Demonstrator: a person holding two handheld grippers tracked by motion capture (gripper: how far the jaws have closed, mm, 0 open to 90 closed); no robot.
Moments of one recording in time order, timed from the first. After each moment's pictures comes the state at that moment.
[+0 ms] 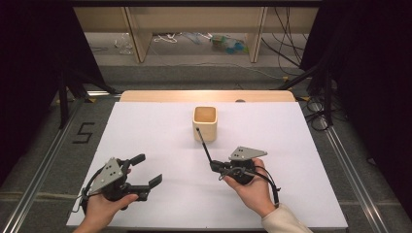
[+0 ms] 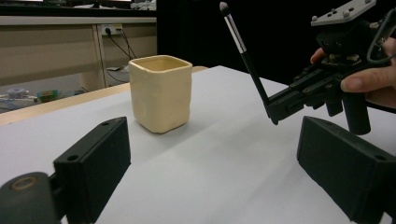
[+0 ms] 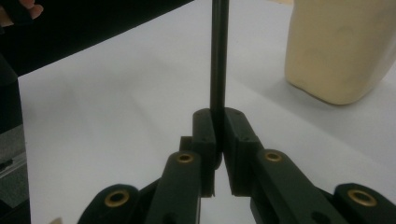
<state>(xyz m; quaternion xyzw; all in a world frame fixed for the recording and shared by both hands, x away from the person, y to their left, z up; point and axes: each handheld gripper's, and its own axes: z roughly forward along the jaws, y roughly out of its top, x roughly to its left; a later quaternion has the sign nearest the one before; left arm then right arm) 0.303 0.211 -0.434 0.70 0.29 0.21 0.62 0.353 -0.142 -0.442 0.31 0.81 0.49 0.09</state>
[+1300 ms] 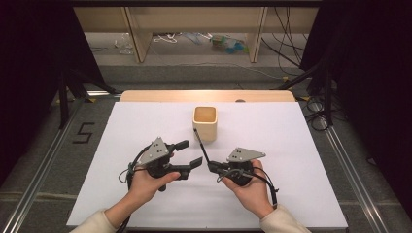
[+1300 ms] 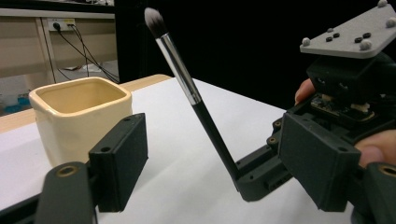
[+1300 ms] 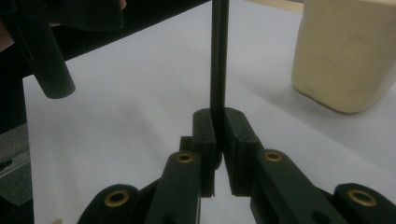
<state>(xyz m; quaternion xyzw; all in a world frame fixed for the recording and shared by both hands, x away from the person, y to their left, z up) 0.368 0.133 -0.413 0.72 0.24 0.32 0.57 0.350 -0.137 -0.443 0.30 0.80 0.51 0.10</state>
